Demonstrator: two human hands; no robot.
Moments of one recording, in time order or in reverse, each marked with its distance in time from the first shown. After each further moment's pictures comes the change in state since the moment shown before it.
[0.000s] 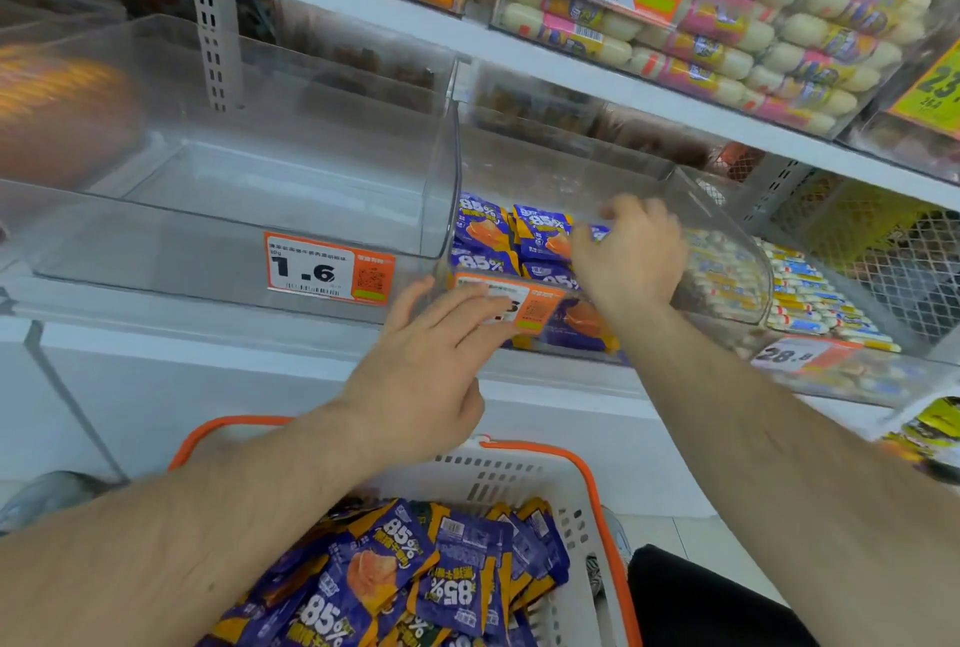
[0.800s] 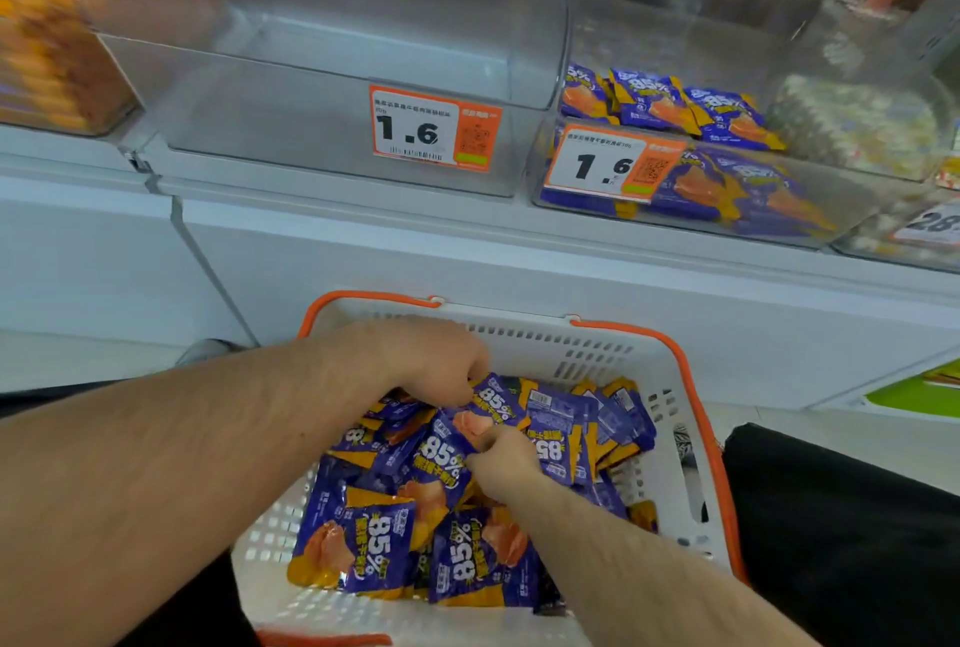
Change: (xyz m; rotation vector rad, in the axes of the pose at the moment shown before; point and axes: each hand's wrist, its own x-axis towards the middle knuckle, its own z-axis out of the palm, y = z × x) left_hand -0.080 -0.020 0.004 -0.119 -1.283 -0.253; right_hand -0.343 -0.032 0.123 0.305 -1.282 0.481
